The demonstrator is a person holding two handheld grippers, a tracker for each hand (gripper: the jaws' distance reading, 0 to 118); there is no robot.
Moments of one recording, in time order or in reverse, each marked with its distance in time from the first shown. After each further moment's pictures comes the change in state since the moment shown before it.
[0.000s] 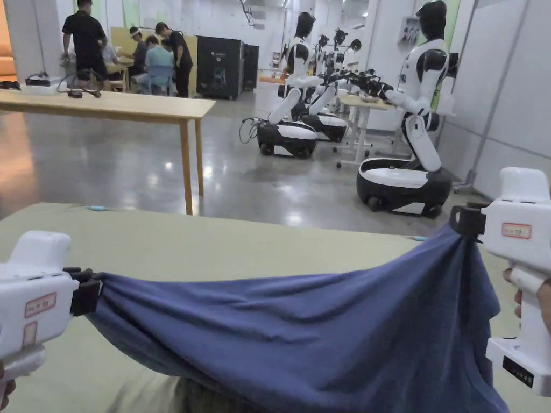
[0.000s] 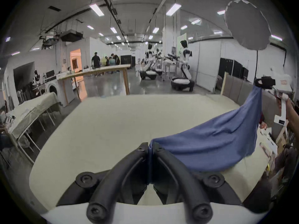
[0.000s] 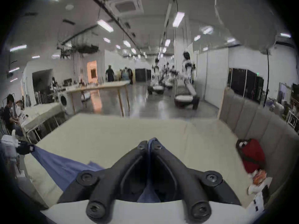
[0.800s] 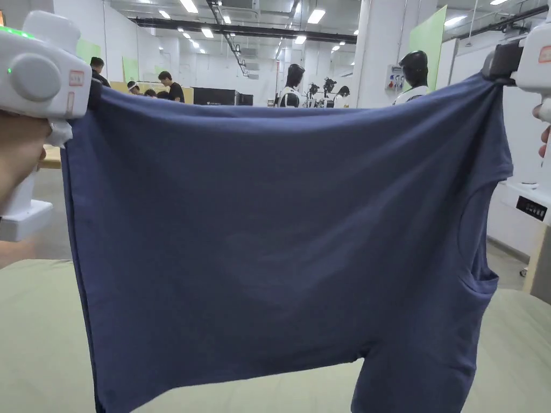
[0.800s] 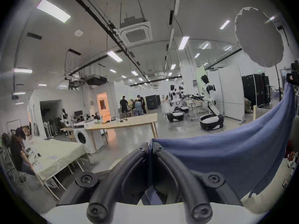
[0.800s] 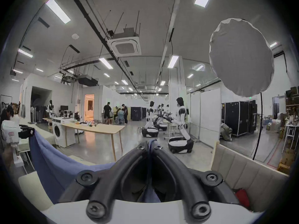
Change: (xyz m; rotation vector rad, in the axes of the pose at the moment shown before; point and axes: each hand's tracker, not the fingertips) left arm 0.012 0.275 -0.014 0.370 0.304 -0.137; right arm 0.019 0.214 -0.005 0.336 -0.064 0.023
